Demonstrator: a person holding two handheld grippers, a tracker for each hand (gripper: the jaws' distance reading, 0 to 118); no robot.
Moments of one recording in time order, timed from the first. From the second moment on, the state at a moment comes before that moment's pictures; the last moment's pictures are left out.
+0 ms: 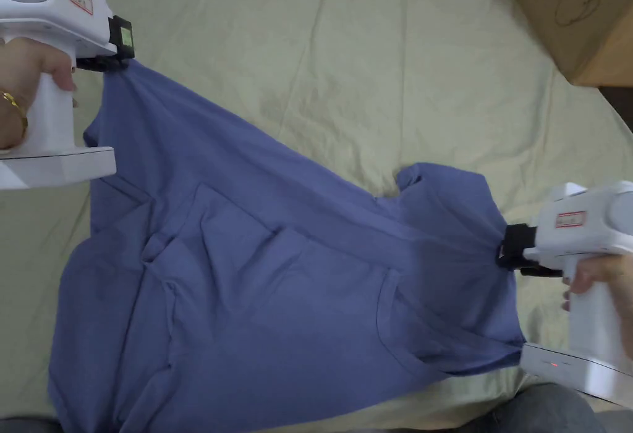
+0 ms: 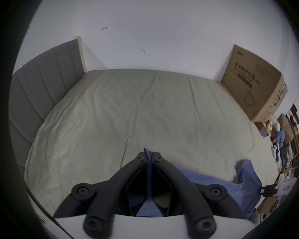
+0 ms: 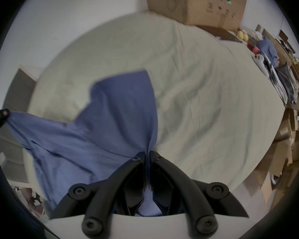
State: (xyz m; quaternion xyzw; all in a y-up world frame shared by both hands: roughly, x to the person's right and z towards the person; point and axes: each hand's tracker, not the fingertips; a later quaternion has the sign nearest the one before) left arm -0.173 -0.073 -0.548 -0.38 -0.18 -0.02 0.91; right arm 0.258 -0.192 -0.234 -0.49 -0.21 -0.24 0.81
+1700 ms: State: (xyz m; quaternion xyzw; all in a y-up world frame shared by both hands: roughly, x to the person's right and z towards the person) left arm -0.305 0.240 -0.464 -0.08 -0.10 0.05 0.99; right arm 0.222 0.293 -0.254 -0.15 -0.22 -0.04 0.96
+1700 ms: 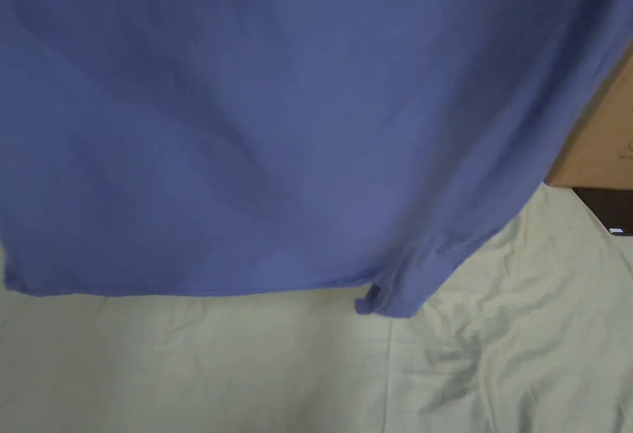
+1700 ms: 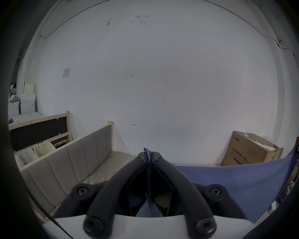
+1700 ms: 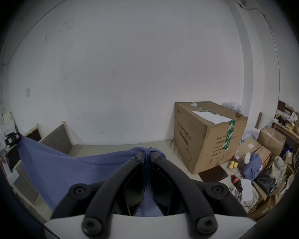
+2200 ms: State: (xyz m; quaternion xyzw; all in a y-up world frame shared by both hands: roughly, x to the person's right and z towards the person) left arm -0.199 0.250 -0.633 -0.08 0.01 0.00 1.00; right arm 0.235 0.308 -0.455 -0.12 -0.31 0.03 0.94
